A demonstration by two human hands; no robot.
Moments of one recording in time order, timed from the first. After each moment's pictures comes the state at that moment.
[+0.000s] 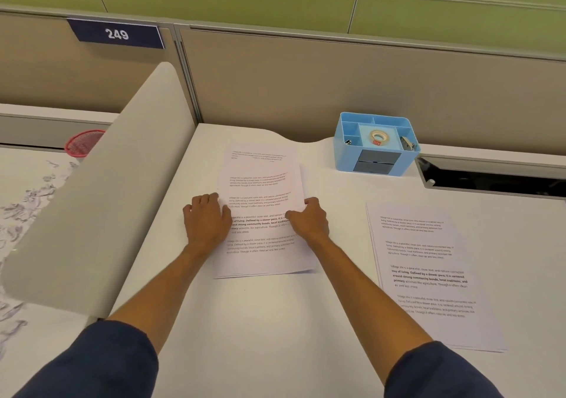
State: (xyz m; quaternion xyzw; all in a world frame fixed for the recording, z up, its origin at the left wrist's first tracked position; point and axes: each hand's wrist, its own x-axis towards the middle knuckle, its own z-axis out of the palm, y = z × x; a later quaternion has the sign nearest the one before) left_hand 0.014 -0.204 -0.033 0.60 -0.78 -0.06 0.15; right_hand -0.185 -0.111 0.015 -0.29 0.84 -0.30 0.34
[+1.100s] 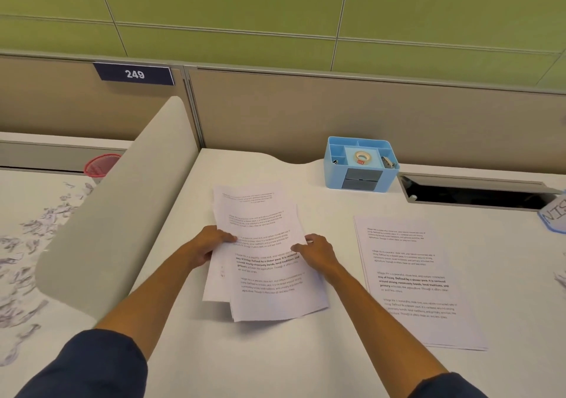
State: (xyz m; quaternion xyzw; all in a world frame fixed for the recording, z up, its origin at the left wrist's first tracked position) left_hand 0.028 -0.182 0.008 0.53 -0.48 -0.68 0.15; right_hand -0.204 -0.051 0.004 -0.33 0.79 -0.32 0.41
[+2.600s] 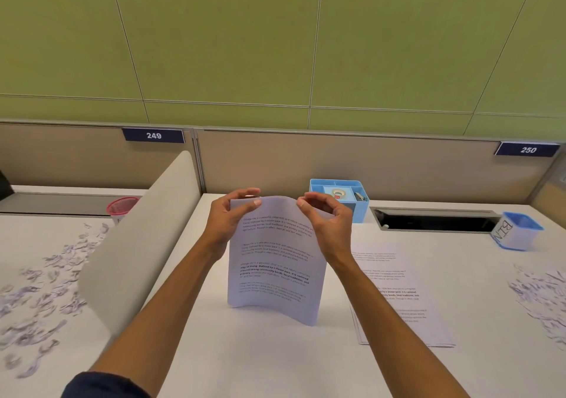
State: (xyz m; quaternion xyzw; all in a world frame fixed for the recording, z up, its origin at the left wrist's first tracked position) left_hand 0.002 -0.083 0.172 0.28 -0.61 -0.60 0.44; right_hand -0.172 0.031 0.174 -0.41 0.56 -0.70 0.17
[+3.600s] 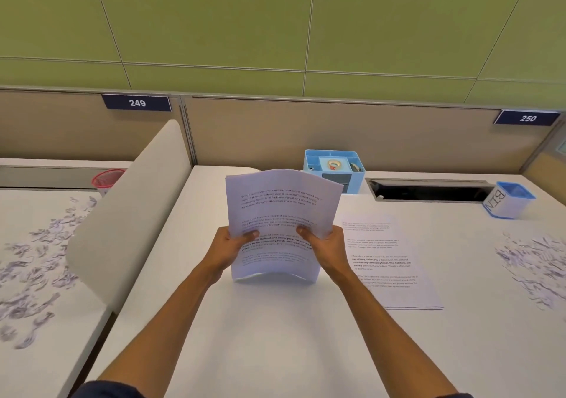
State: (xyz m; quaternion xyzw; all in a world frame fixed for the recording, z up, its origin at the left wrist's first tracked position) left_hand 0.013 -0.050 0.073 0.37 -0.62 -0.62 0.31; right_hand -0.178 0.060 0.082 -0.37 0.64 -0.60 0.29
